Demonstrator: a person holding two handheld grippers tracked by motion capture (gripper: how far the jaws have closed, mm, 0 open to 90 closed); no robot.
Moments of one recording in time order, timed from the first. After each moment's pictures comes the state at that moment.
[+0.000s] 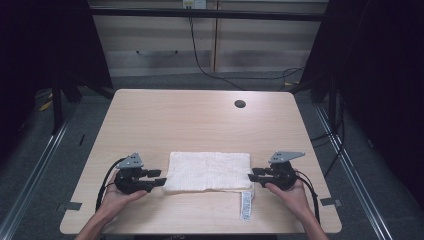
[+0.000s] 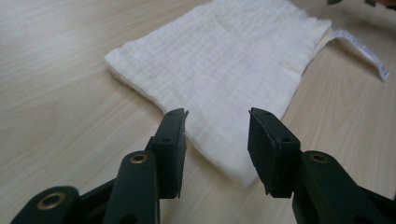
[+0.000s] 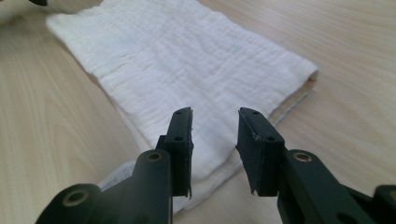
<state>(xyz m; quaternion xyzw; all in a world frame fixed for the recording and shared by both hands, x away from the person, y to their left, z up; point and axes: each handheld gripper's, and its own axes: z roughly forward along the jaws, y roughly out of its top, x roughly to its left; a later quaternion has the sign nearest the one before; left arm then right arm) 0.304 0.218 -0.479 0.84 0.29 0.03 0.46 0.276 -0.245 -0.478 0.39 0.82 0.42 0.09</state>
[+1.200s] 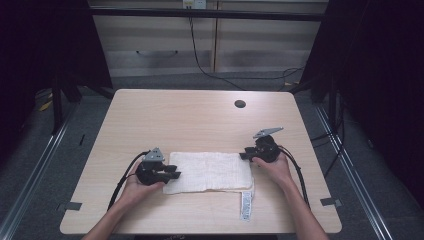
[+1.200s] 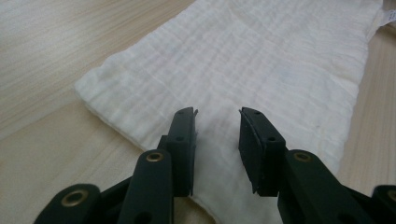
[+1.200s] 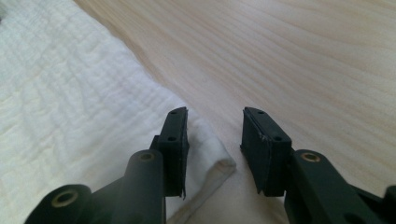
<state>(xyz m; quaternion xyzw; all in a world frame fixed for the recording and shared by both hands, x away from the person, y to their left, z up) 0.335 0.173 -0.507 0.86 0.27 0.03 0.43 0.370 -0.232 -0.502 0.41 0.83 0.37 0.08</state>
